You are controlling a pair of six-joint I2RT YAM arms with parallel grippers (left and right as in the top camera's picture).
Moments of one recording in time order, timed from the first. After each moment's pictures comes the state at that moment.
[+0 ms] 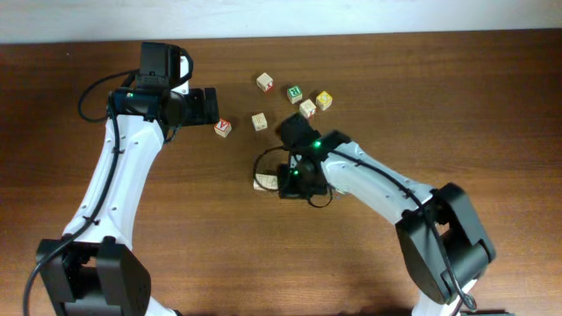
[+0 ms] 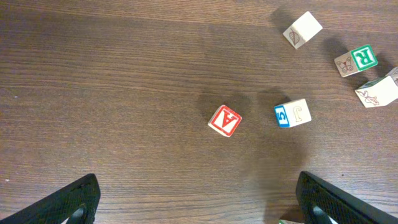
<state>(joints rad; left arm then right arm) -0.11 1.73 1.55 -0.83 -0.03 -0.16 0.61 1.91 1.33 -0.79 -0.25 0.57</state>
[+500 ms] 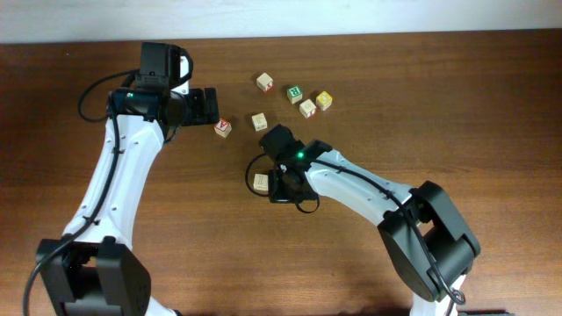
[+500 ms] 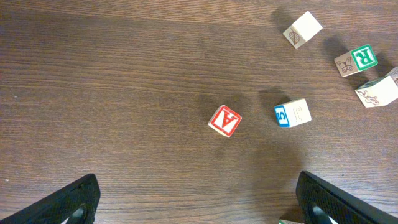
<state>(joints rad) -0.11 1.73 1.55 -0.83 -0.03 -0.16 0.68 1.96 1.33 -0.73 -0.12 0.68</state>
